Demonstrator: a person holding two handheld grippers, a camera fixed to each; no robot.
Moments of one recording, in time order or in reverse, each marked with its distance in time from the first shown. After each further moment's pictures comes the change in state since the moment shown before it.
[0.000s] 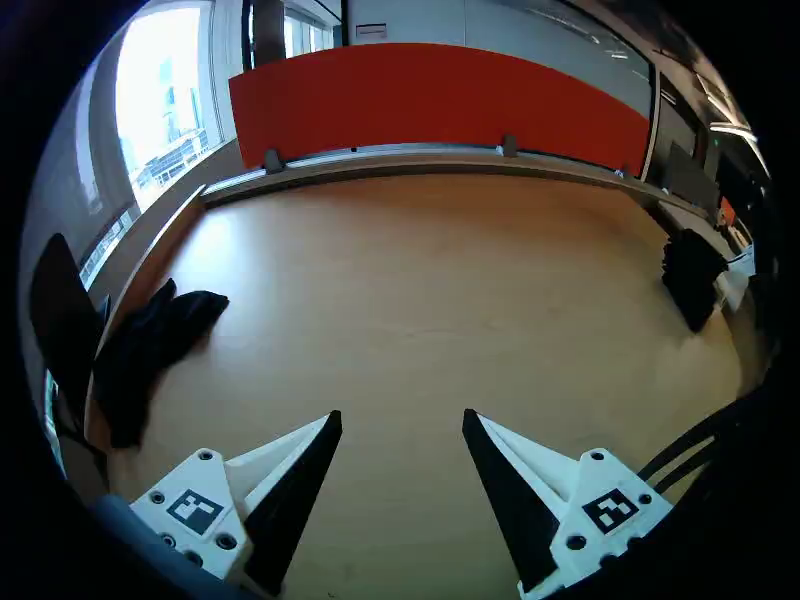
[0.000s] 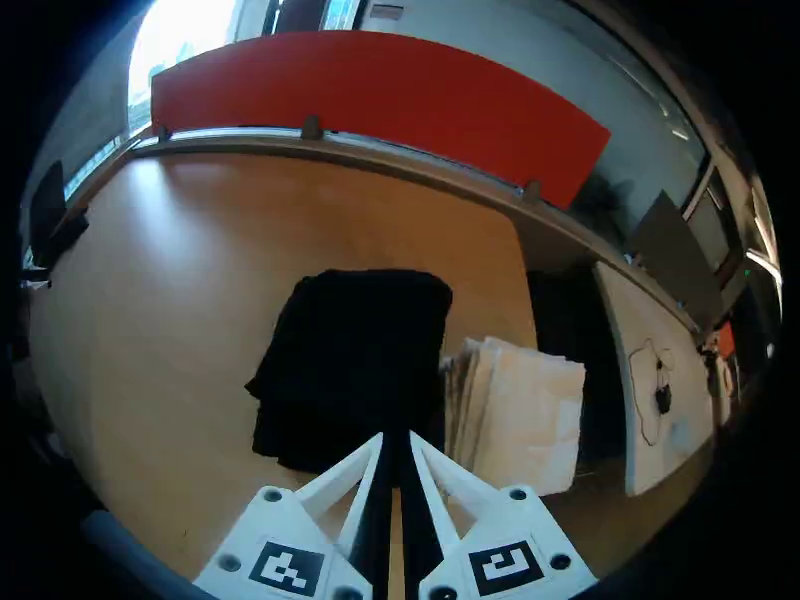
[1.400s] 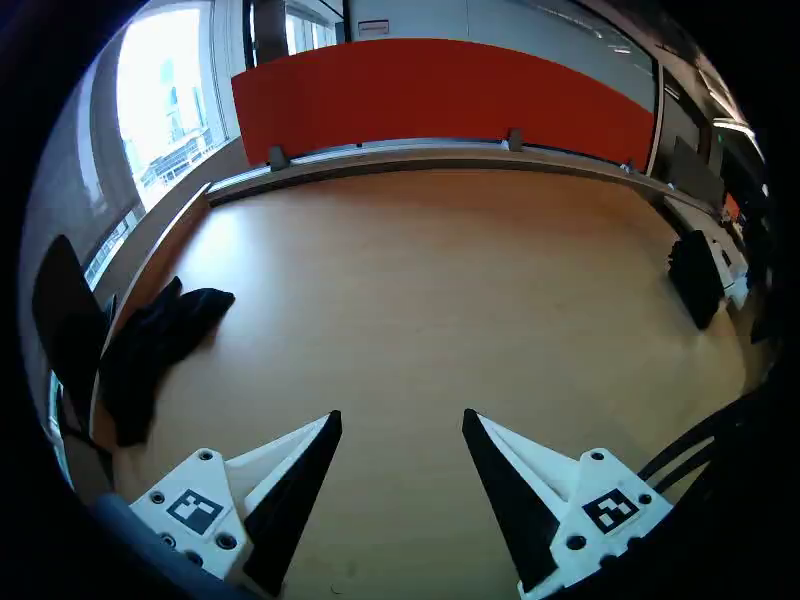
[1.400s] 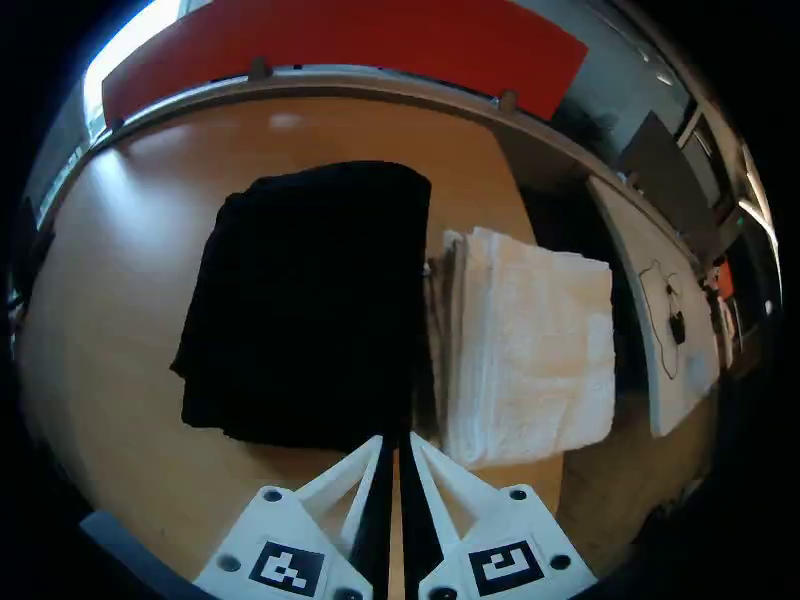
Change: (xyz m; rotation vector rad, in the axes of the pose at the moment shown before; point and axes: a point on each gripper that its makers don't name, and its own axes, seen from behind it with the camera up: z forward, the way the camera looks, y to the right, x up) left arm -0.002 -0.003 0.000 0.026 -0.018 0.006; right arm -0.071 0.024 0.055 -0.030 -0.195 0.118
